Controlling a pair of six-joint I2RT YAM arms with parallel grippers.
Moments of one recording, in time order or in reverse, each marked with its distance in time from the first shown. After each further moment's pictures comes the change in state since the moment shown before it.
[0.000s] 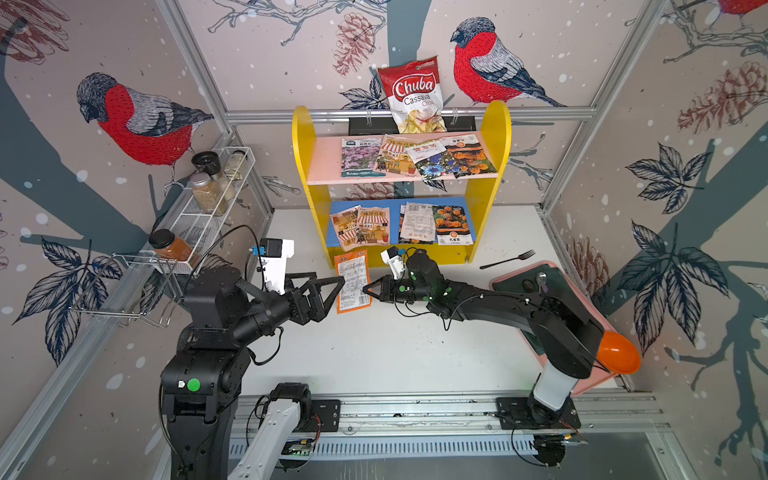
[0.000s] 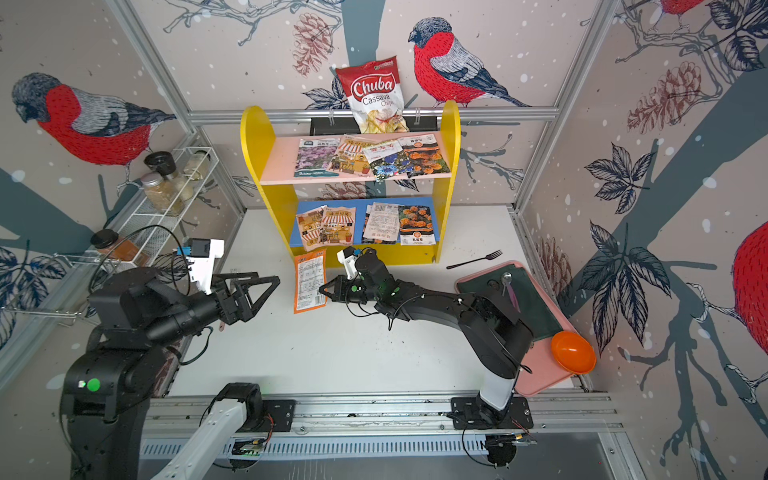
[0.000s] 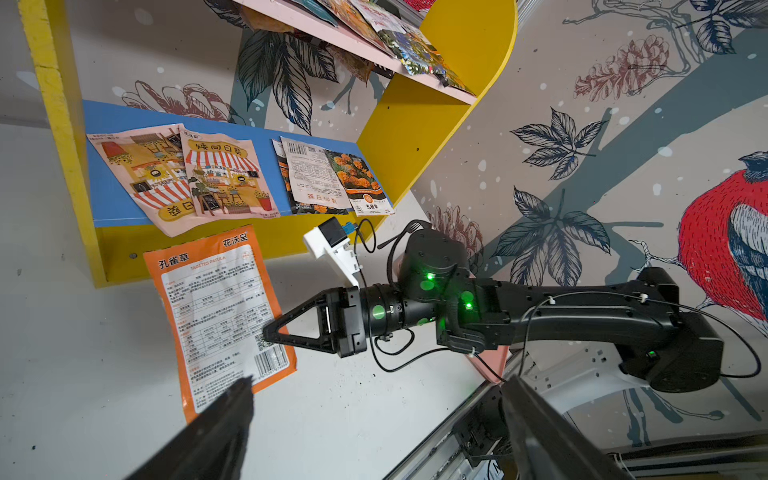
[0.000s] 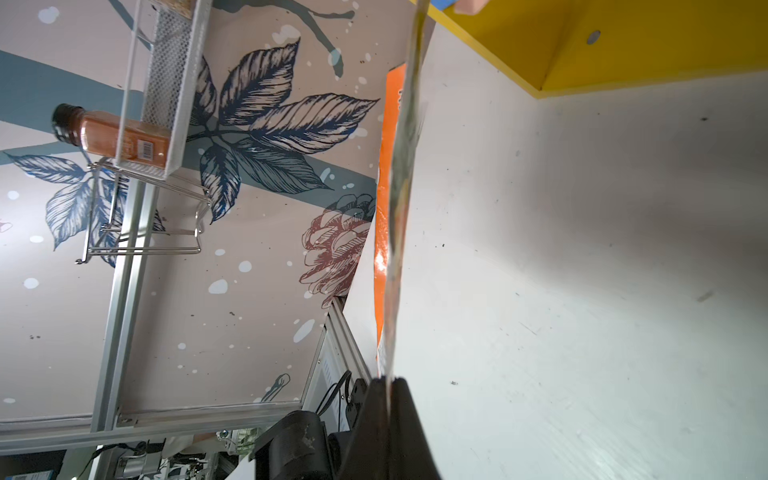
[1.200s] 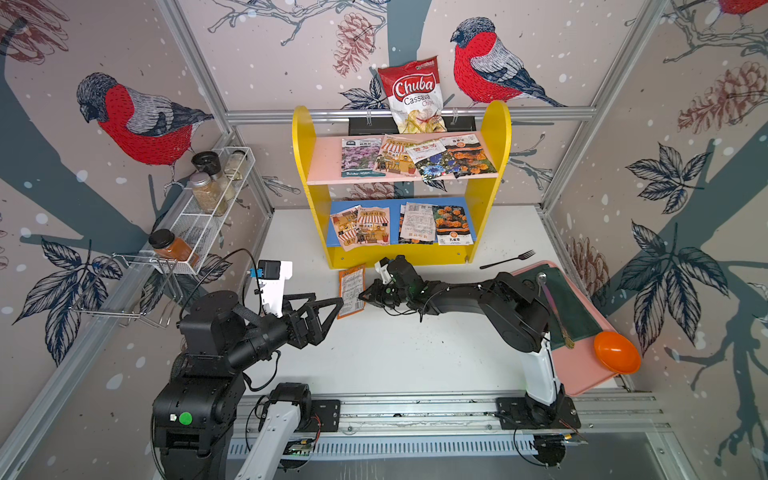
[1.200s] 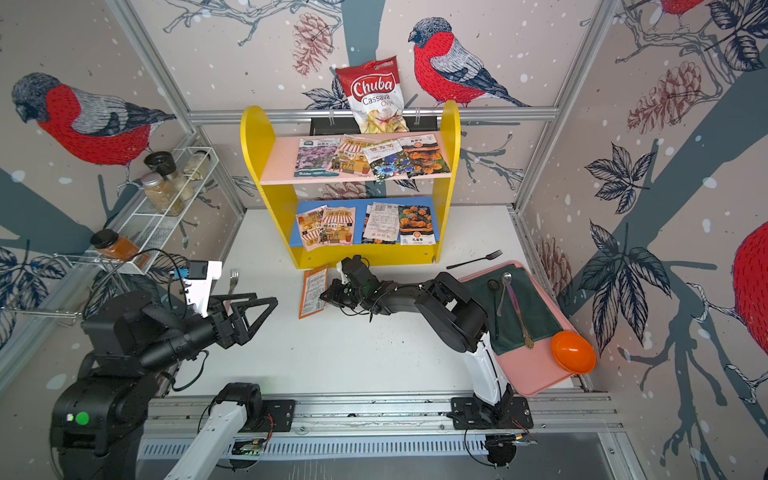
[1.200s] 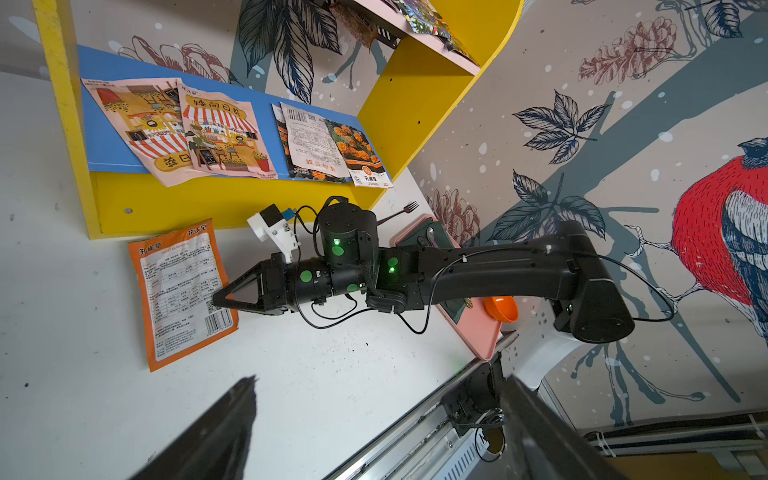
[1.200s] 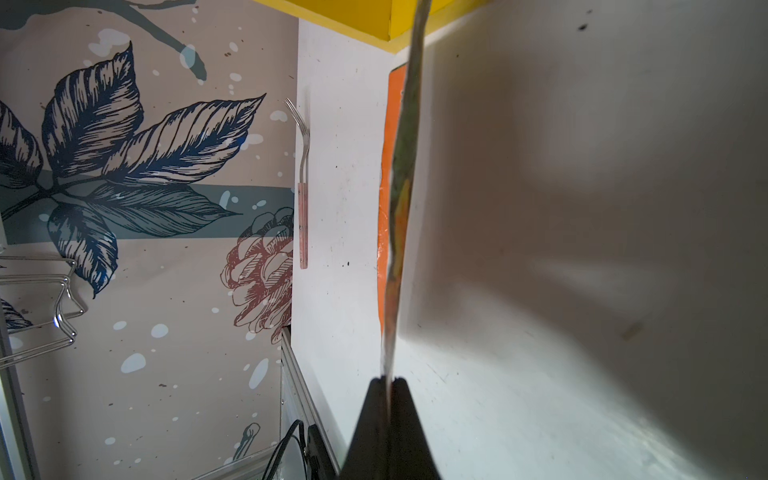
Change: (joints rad) left arm -0.012 -0.093 -0.036 -0.101 -0.008 -0.019; right arm -0.015 0.300 0.160 -0.035 0.026 0.101
